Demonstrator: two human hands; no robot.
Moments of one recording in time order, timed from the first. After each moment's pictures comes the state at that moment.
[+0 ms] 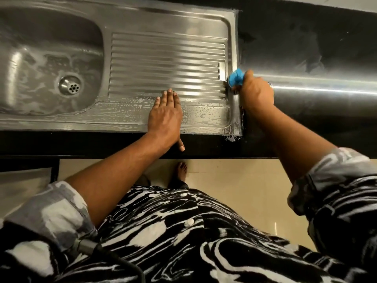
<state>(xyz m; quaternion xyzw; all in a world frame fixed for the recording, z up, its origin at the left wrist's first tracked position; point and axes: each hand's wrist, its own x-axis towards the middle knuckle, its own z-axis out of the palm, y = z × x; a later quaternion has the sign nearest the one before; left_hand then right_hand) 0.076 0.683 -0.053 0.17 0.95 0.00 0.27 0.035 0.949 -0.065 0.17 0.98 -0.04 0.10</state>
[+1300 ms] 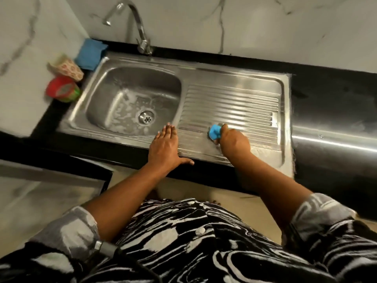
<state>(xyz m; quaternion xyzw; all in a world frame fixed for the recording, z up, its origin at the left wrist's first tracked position) 0.104 0.514 -0.048 0.01 0.99 0.03 0.14 0.049 0.737 -0.071 0.01 0.98 -0.13 0.15</state>
